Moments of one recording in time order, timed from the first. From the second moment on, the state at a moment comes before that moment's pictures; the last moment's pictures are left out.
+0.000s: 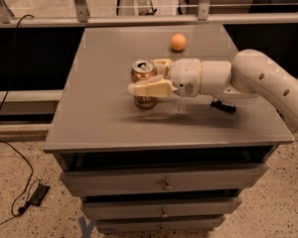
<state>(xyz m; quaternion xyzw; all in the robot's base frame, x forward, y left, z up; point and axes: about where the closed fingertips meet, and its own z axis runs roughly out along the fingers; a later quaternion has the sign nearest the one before) 0.582 0.003 0.896 -0.47 0.57 0.41 0.53</state>
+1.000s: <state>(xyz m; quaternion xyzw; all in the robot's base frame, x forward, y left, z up) 0.593 -0.007 0.956 -0.55 0.61 0.33 0.47</state>
